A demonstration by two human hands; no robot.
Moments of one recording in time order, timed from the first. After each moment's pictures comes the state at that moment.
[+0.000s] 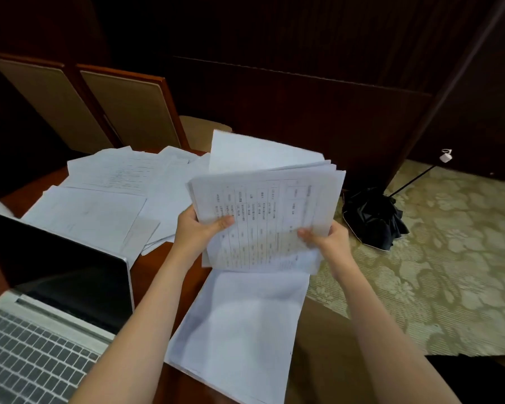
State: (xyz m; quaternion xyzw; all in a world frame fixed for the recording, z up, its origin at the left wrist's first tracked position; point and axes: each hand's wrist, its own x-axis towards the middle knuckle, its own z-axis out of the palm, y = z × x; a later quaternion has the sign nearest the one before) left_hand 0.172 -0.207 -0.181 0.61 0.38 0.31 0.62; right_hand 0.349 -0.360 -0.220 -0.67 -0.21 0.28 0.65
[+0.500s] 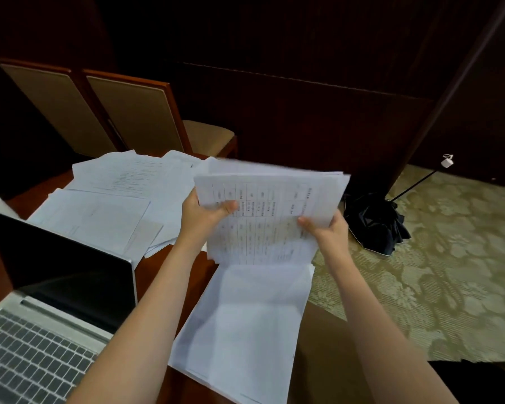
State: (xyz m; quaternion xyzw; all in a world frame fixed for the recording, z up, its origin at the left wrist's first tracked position) left_hand 0.189 -0.197 -0.165 0.64 0.39 0.35 0.56; right_hand 0.342 -0.344 -0.204 -0.64 -0.22 0.23 0.71
